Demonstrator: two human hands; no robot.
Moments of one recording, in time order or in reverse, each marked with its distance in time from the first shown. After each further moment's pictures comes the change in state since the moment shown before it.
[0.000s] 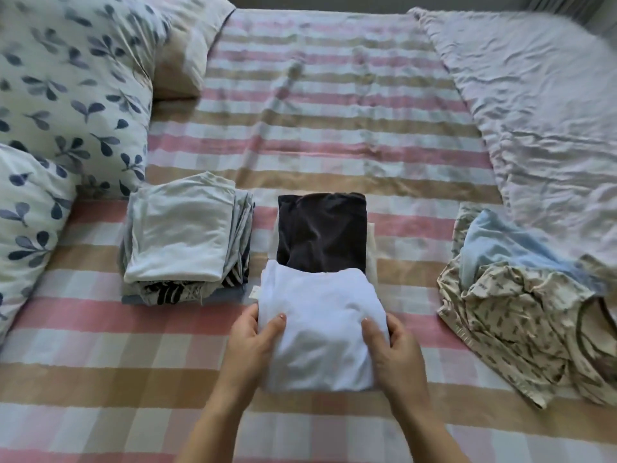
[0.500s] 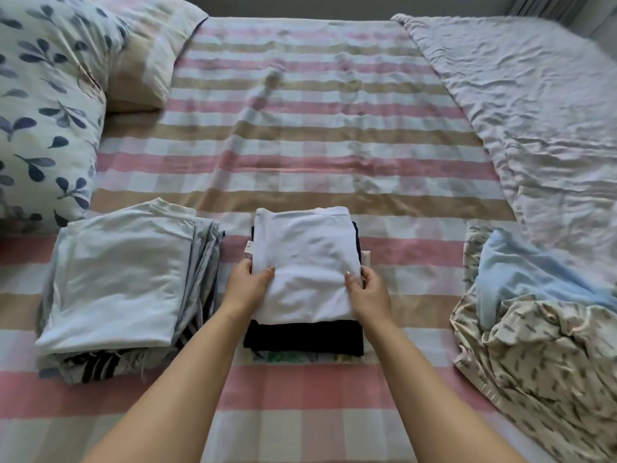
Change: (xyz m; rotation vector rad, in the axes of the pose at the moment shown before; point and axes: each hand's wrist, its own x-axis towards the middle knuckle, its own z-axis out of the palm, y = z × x) left_hand 0.209 0.010 0.052 0.206 0.021 -0.022; right_hand 0.201 0.032 0.047 -0.079 0.002 0.030
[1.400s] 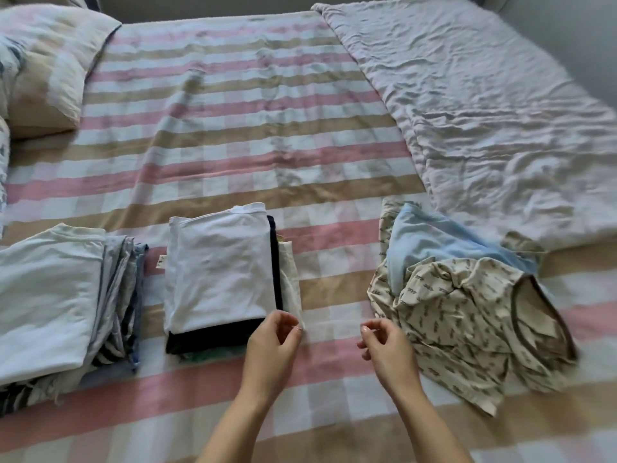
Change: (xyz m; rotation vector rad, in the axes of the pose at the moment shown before) left_hand -0.142 -0.016 0.124 0.309 -0.154 0.290; right_hand -0.084 0.065 -0.151 -0.084 0.144 0.160
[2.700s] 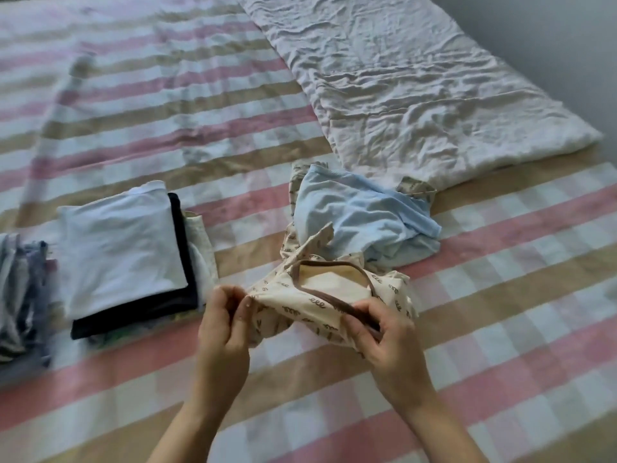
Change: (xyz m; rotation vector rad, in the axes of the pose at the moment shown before) left_hand -0.084 0.064 0.066 -0.175 0.050 0.343; right_hand -0.086 0.023 -0.142 -0.102 0.111 -0.514
